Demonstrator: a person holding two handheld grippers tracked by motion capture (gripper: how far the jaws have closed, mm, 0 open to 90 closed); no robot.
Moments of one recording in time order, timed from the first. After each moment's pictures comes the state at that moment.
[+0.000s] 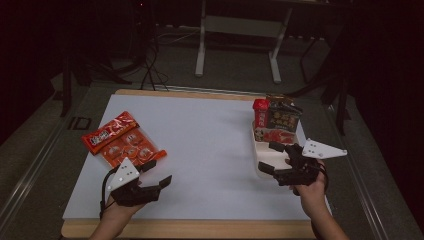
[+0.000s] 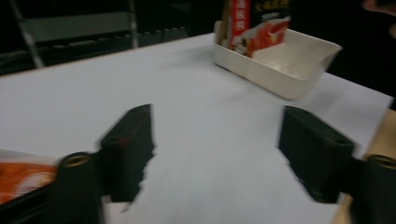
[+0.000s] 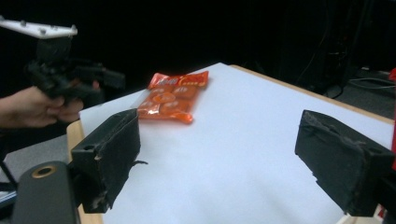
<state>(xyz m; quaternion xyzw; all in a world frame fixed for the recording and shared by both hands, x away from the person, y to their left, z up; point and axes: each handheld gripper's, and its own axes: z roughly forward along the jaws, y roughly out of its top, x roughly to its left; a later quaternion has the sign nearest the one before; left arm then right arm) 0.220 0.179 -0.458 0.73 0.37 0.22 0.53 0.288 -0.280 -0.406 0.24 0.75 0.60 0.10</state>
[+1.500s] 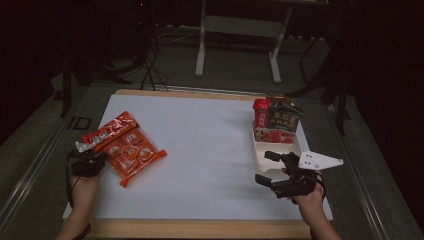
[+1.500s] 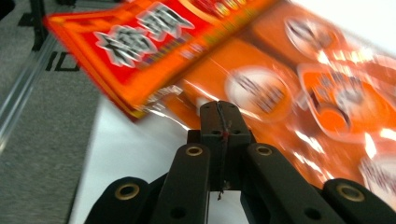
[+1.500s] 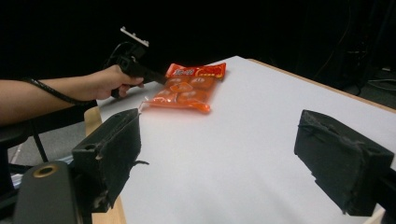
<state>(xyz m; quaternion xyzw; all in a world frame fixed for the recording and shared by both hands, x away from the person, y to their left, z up) 0.299 0.303 -0.534 0.66 0.65 0.26 0.29 0.271 -0.275 -0.417 0.21 0.77 0.60 0.09</state>
